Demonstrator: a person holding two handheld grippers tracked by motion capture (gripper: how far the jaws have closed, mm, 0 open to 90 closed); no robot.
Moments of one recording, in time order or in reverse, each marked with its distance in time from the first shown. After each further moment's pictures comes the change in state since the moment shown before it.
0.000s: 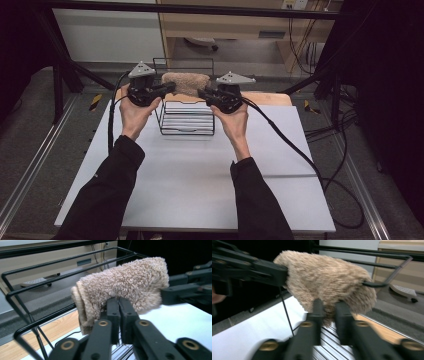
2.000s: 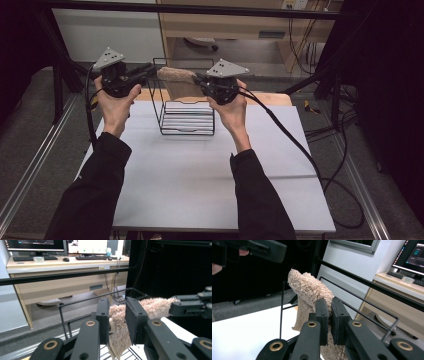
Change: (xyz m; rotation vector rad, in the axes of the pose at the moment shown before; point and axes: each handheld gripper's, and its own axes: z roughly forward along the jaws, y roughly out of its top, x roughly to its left) left arm 0.017 0.025 -0.050 -0.201 0.082 -0.051; right arm 0.018 0.040 -0.007 -0.082 -0.010 -0.286
